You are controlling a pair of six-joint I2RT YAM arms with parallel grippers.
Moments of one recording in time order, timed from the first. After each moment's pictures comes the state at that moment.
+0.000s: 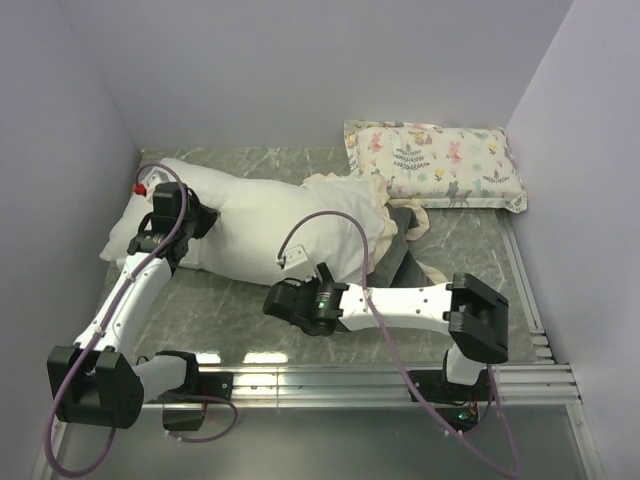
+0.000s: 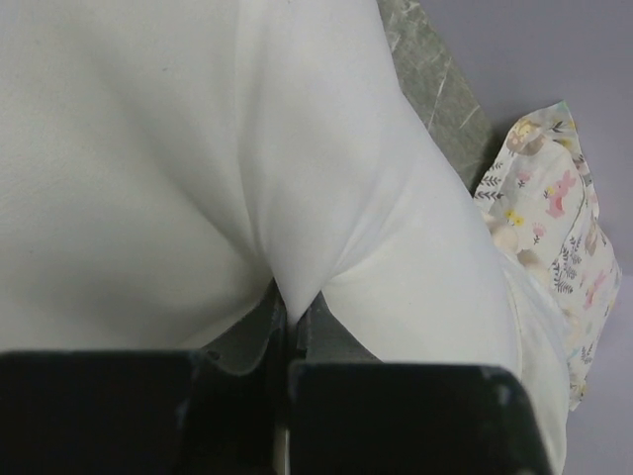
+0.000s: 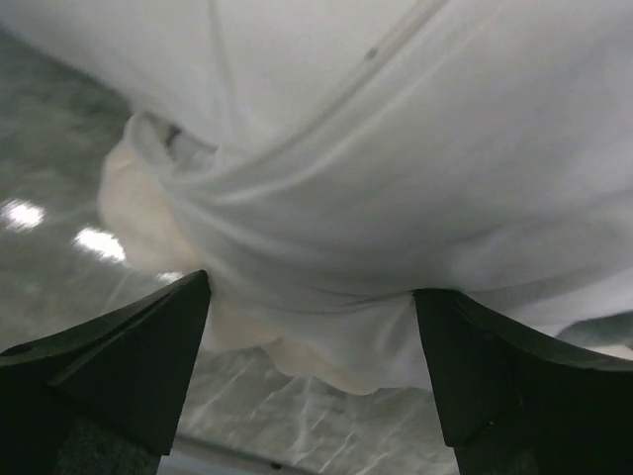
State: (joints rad) left arm -0.11 1.14 0.92 -0.33 -0.10 -0.94; right arm 1.31 1.67 1.19 -0.61 0.70 0.65
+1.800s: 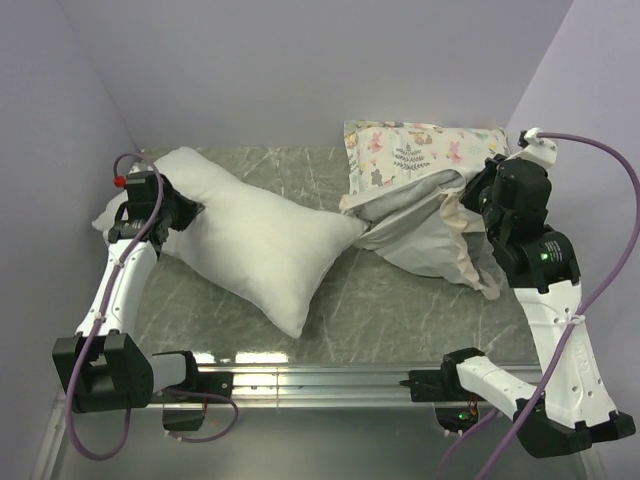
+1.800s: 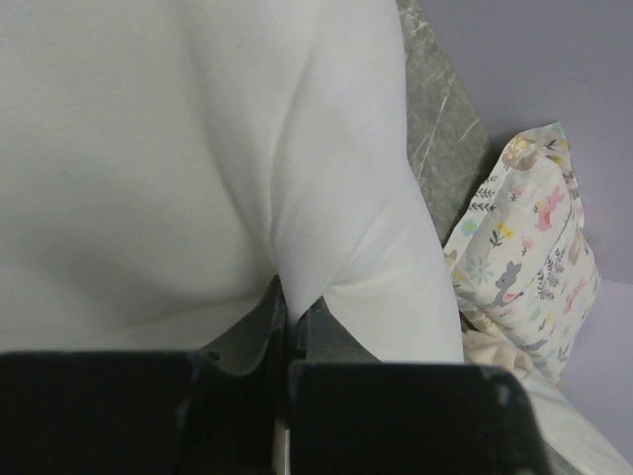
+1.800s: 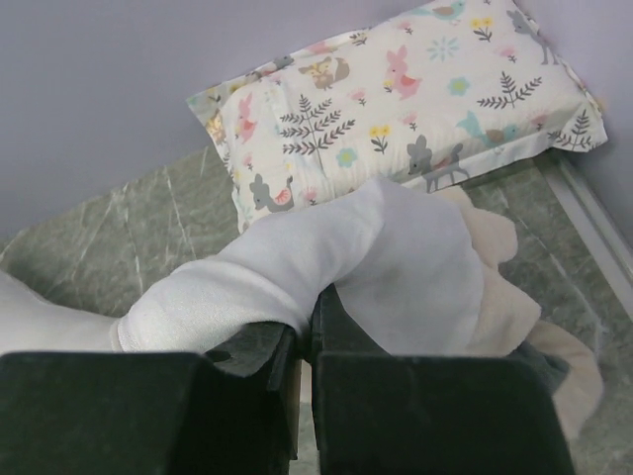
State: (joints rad) left arm 0.08 1.21 1.03 -0.41 0.09 -0.88; right arm 0.24 0.99 1.44 -0.75 0.40 0.43
